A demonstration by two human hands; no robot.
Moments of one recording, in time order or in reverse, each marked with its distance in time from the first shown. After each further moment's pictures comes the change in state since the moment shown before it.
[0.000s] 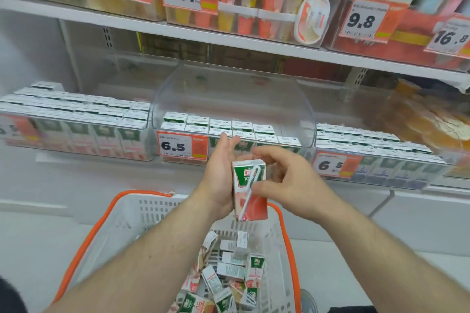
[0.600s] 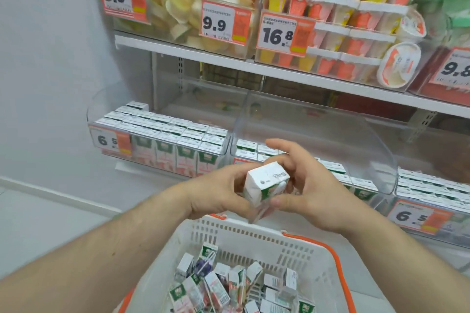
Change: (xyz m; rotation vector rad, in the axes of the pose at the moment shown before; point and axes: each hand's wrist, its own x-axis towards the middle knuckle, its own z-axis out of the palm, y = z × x) left_hand -0.052 0.124 -0.101 0.909 -0.431 0.136; right_hand 0.049 -0.078 0.060 0.212 -0.268 -0.232
